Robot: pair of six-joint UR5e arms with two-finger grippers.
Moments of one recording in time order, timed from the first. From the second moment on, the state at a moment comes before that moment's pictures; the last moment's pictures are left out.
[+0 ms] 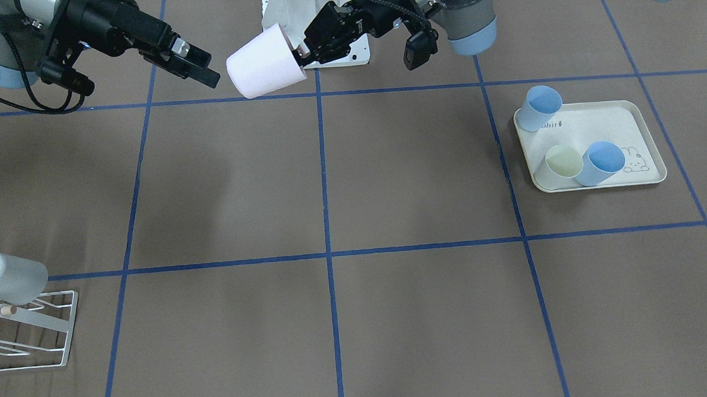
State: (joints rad) left arm -0.48 -2.15 -1.78 -2.81 -1.56 -2.20; right arm 0.74 -1.31 1.93 -0.24 1.85 2.36
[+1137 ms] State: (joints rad) left arm -0.44 -2.21 -1.73 -2.84 -1.49 -2.20; right arm 0.70 -1.31 1.93 -0.23 1.77 2.43
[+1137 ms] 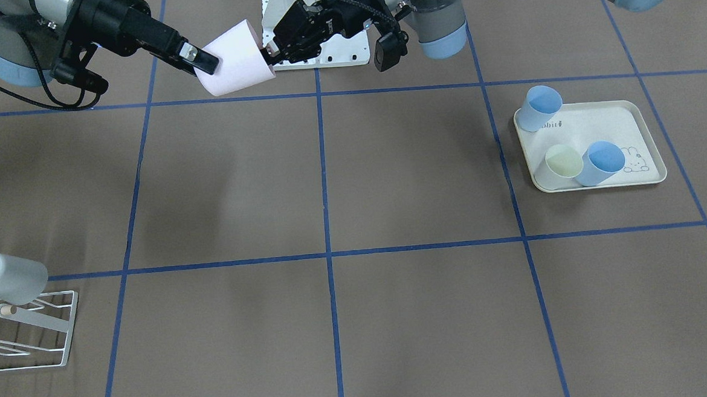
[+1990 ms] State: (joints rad) left arm -0.43 -2.21 -1.75 -2.84 -1.48 -2.20; right arm 0.70 -1.31 1.94 -0.23 1.74 2.47
